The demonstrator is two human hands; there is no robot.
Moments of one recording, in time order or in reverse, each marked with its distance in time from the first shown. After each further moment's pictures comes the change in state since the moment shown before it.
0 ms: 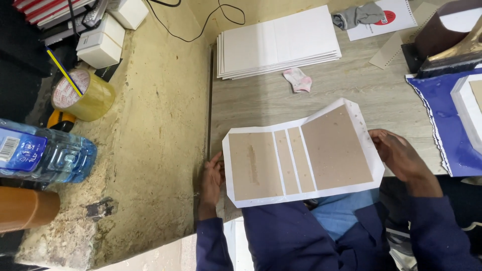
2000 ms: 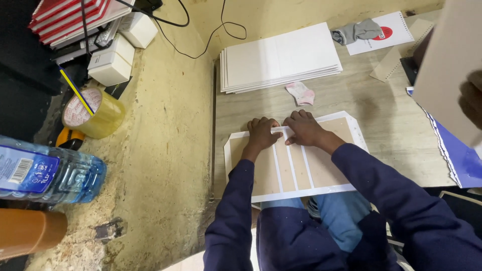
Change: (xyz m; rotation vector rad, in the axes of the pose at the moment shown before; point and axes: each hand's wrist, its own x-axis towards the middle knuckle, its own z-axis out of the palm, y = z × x) left_hand 0.204 -0.008 0.155 1.504 -0.374 0.303; right_hand 0.212 0.040 0.171 -1.531 -0.363 -0.225
